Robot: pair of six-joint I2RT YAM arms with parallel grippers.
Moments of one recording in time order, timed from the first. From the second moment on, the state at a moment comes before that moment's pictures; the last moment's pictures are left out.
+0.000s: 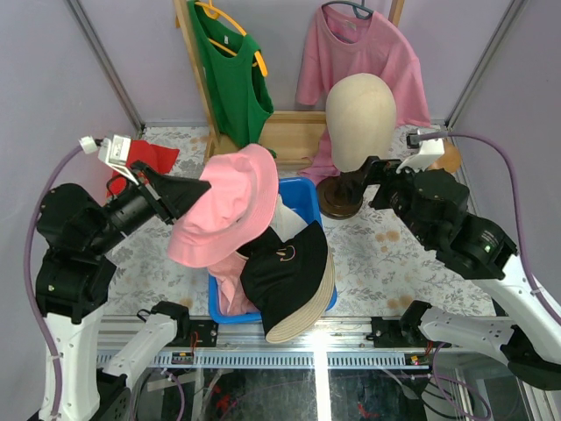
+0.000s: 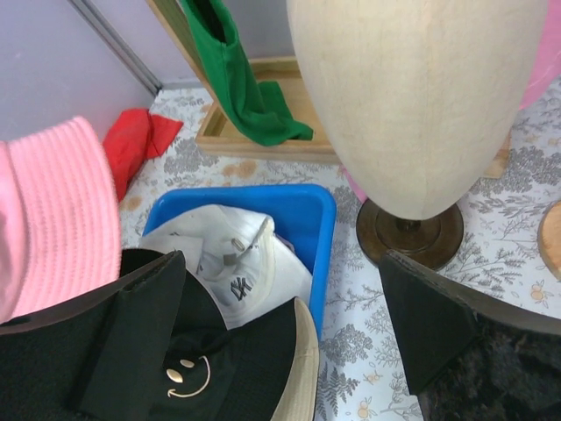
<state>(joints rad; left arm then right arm) -0.21 0.76 1.44 -0.69 0.57 -0.56 0.86 0.93 1.36 -0.67 0.46 0.45</state>
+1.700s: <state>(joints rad) -0.69 1.69 2.35 -0.44 0.41 -0.46 0.86 1.15 2.00 -0.67 0.56 0.38</state>
